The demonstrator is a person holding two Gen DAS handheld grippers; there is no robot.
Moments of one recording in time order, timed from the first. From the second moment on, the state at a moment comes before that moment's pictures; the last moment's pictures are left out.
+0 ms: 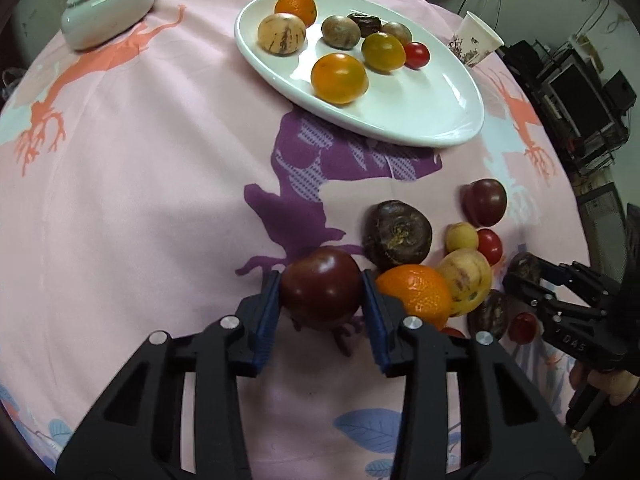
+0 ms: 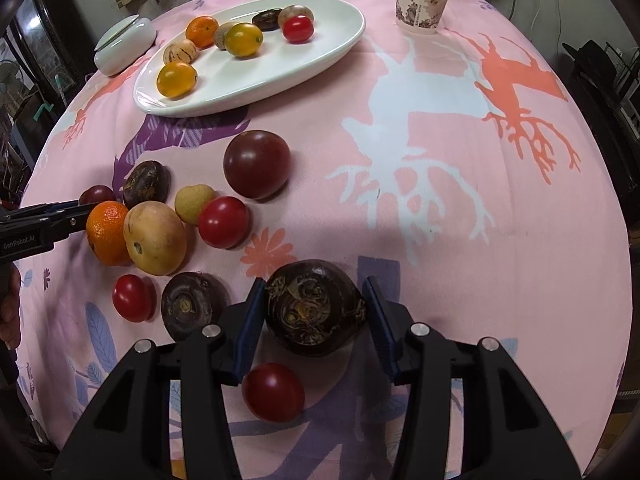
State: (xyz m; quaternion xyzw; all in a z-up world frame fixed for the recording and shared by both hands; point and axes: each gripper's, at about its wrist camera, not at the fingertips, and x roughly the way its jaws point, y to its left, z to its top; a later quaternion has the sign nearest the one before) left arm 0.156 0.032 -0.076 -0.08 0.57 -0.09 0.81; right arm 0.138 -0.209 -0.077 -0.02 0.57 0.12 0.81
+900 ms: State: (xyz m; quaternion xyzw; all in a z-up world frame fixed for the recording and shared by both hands) left arm 0.170 0.038 0.027 -0.11 0.49 -0.10 0.86; right arm 0.163 -0.218 0.012 0.02 0.48 0.16 0.86
